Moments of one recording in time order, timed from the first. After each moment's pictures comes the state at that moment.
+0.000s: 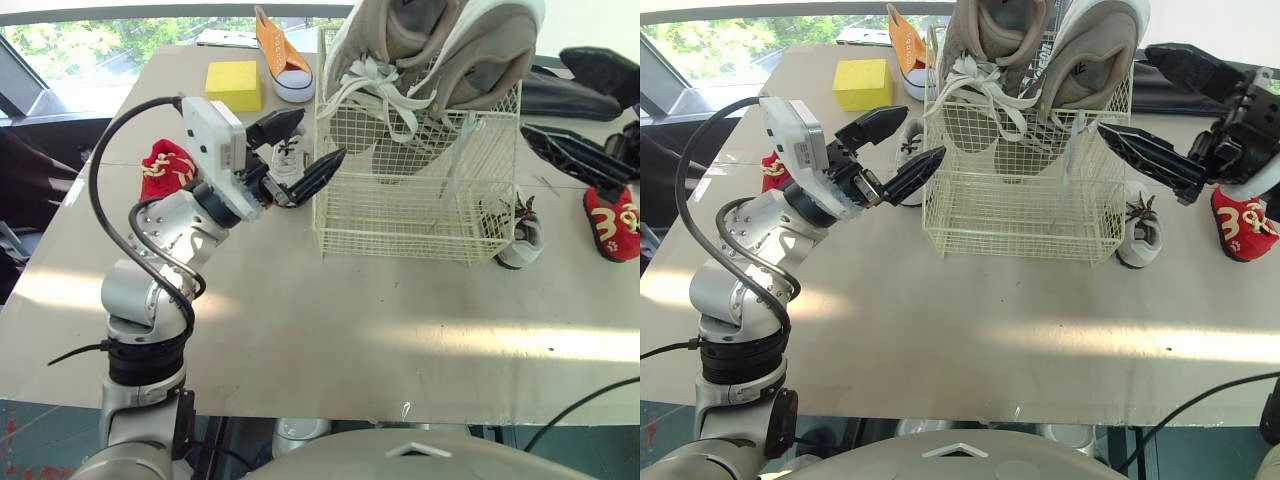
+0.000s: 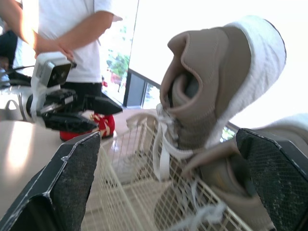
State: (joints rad) left arm -0.36 0.52 0.12 -0.46 -0.62 0.46 -0.60; right arm -0.48 -0.86 -0.38 -0.41 1.02 0.56 0.79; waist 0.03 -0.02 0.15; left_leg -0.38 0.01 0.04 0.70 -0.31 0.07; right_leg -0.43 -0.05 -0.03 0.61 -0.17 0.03
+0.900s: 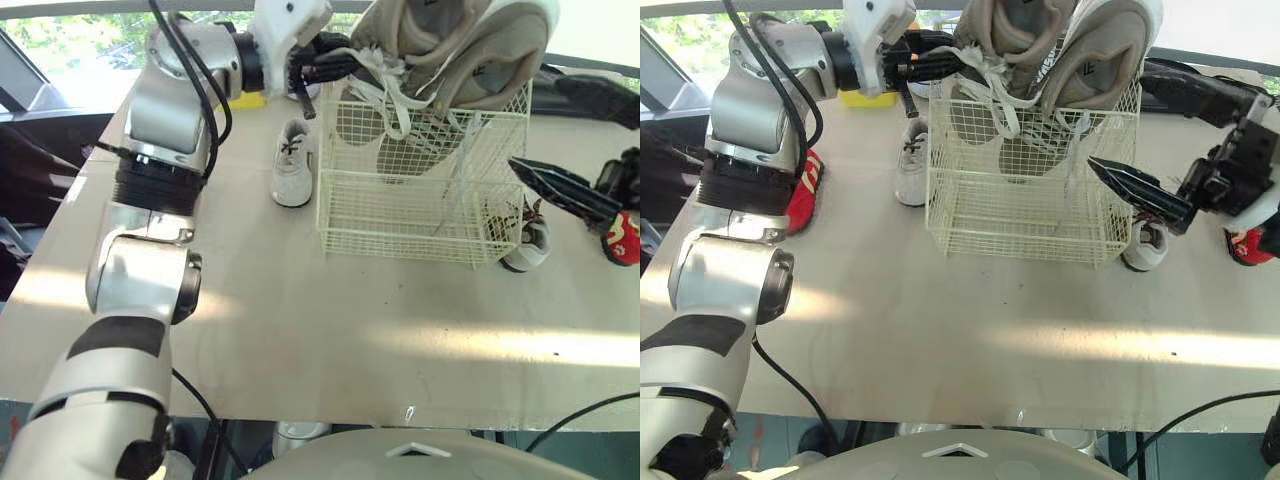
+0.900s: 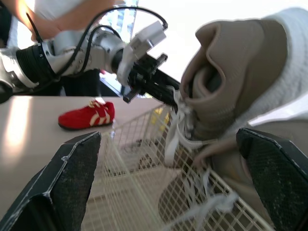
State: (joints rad) left arm -1.19 0.57 -0.20 0.46 -0.17 0.20 -1.02; right arm -0.19 -0.88 -0.57 -0.64 0.99 0.59 0.74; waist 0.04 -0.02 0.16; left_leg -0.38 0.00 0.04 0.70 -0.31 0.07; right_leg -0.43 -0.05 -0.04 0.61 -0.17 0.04
